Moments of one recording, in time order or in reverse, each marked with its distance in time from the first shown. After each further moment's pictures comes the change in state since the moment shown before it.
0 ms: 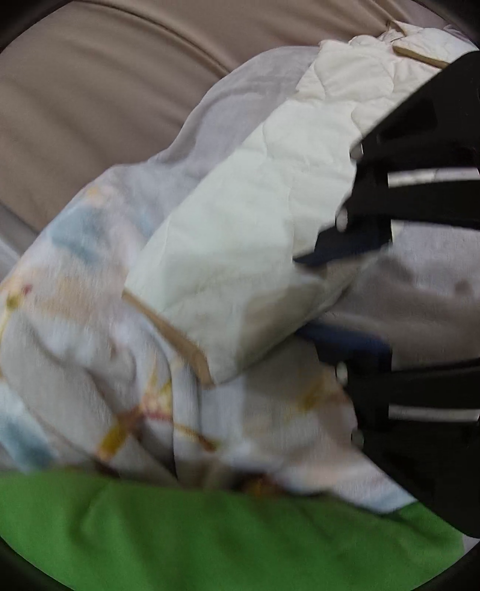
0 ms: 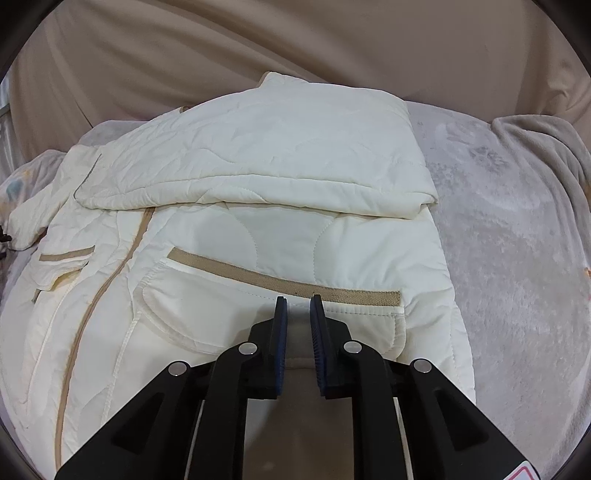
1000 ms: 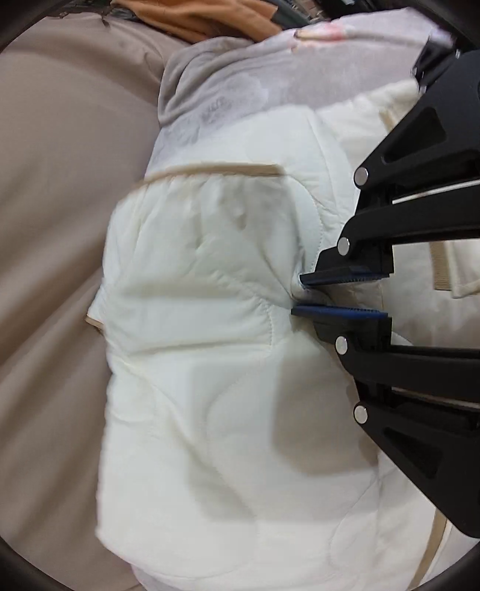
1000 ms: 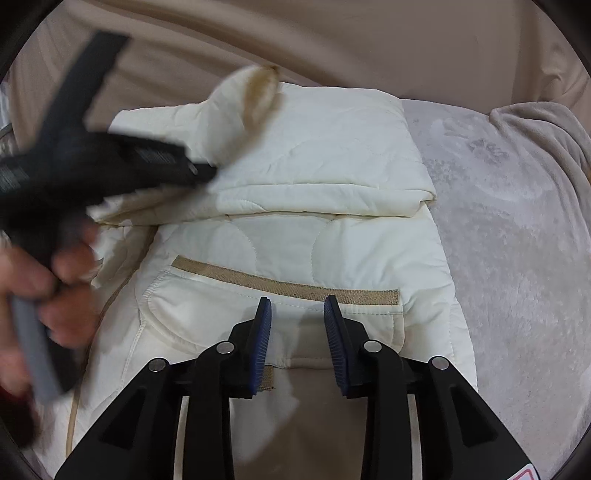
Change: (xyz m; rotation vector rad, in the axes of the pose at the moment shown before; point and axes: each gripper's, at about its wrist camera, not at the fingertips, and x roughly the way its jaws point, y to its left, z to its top) left arm -0.106 -0.436 -0.399 0.884 0.192 -0.561; right arm -0.006 -0.006 0.000 0.067 -0.024 0.058
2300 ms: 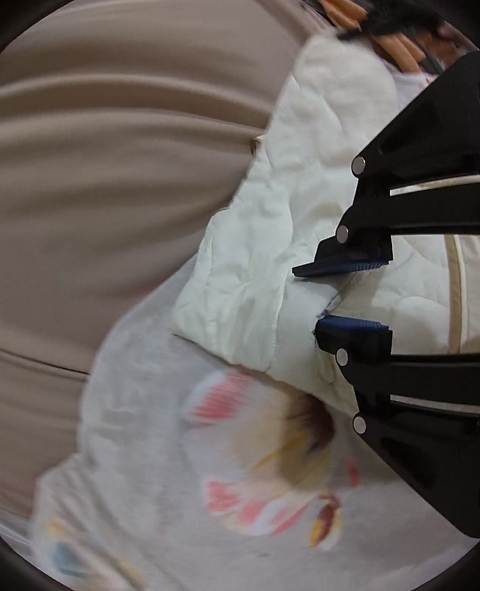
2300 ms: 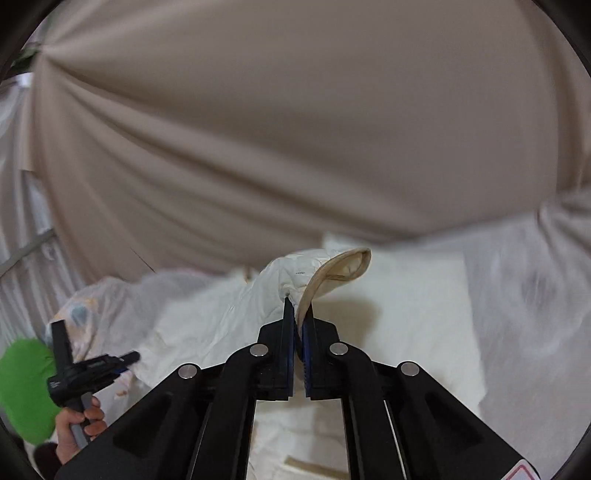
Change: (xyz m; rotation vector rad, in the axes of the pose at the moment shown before) left arm -0.134 0.261 0.000 -0.486 -0.203 0.089; right arm -0.069 0.021 0.133 0.075 -0.385 0.223
